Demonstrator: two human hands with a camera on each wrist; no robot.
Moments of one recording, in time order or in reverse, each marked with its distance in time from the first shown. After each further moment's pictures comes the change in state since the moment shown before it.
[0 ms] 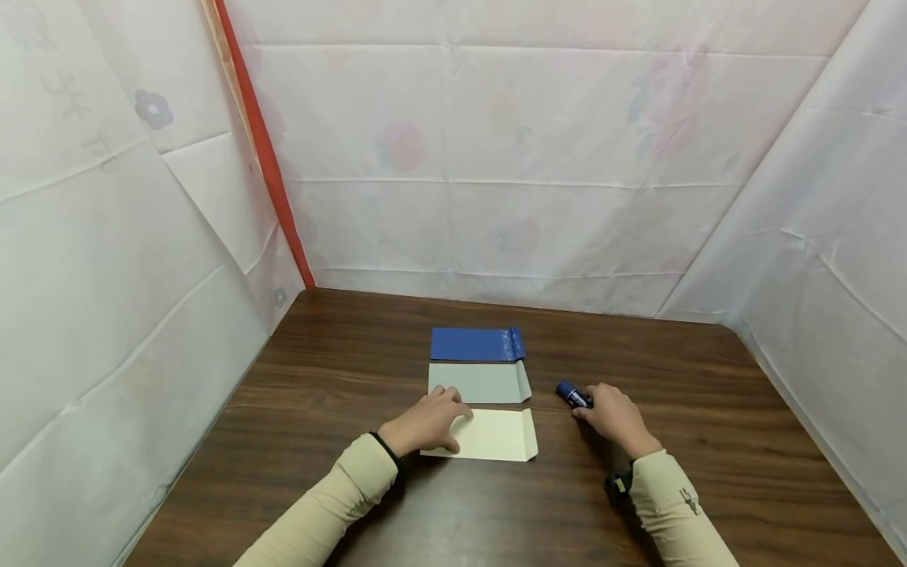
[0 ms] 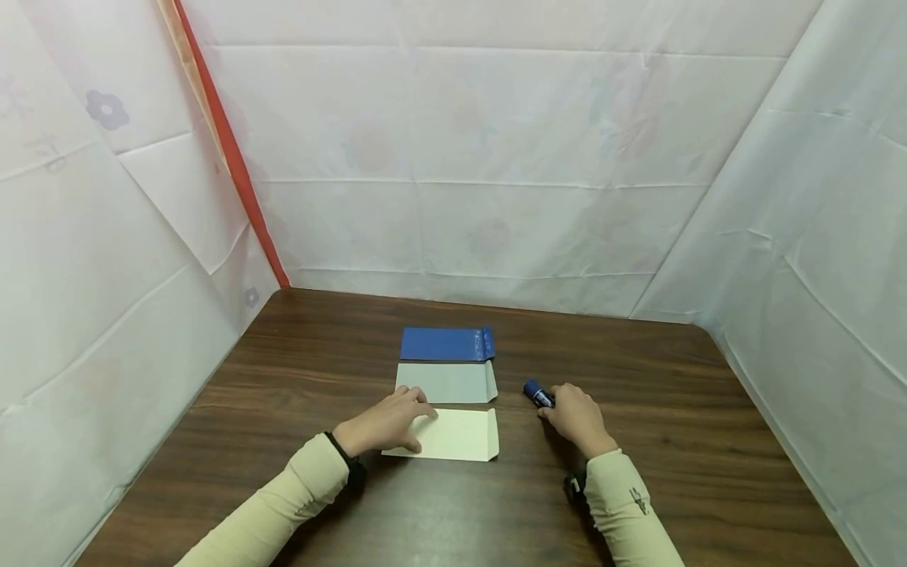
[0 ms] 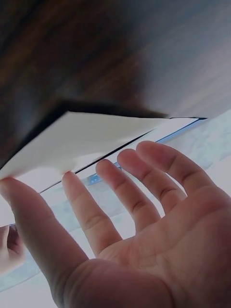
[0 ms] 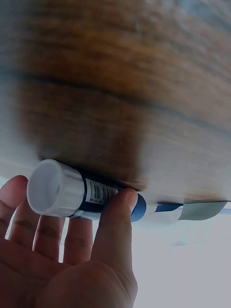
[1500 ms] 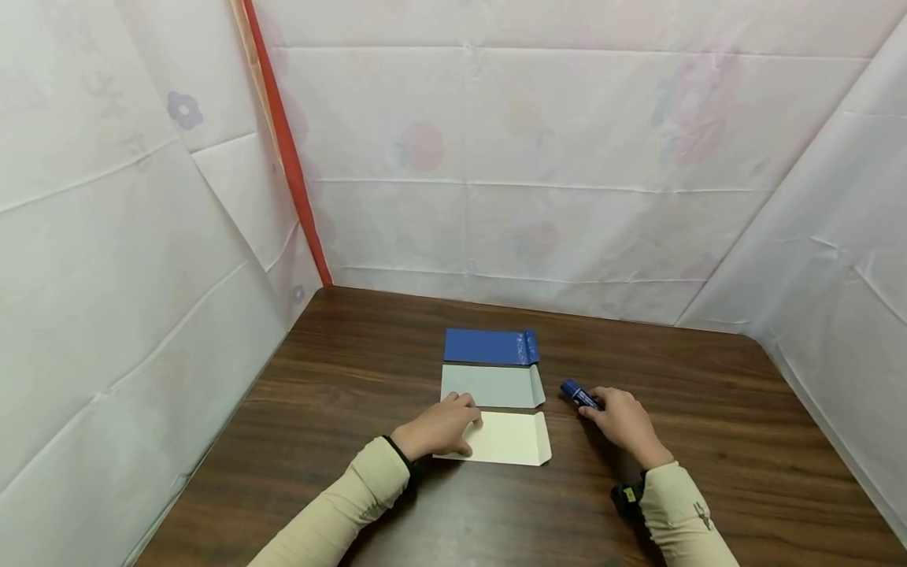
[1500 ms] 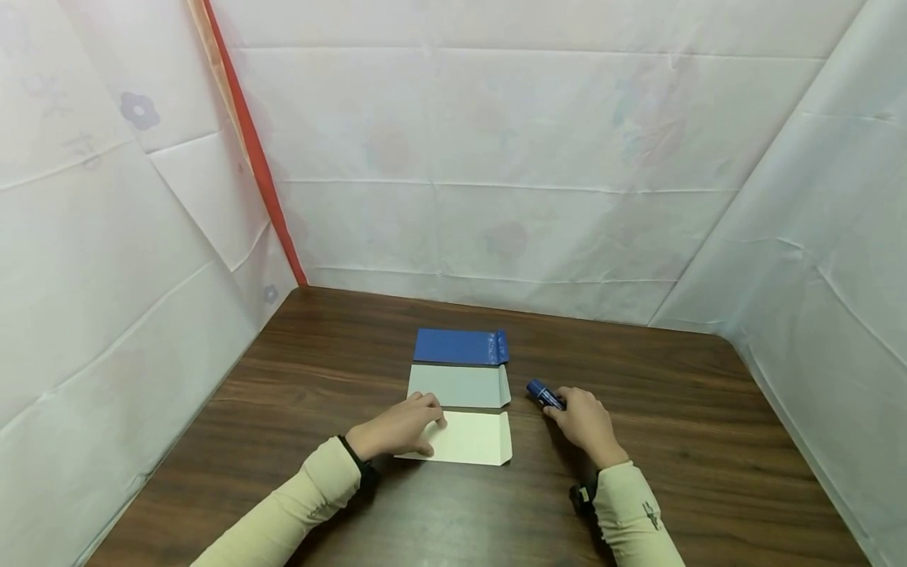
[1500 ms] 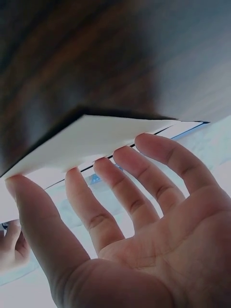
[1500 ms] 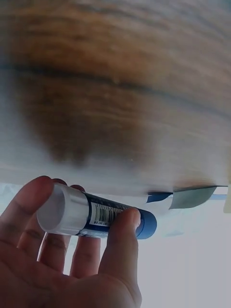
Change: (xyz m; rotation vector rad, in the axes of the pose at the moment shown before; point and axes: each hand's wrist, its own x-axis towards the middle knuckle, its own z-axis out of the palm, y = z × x) left_hand 0.000 0.004 0.001 0.025 -0.036 -0.031; right_hand 0.003 -0.002 0.002 0.121 0.078 -0.070
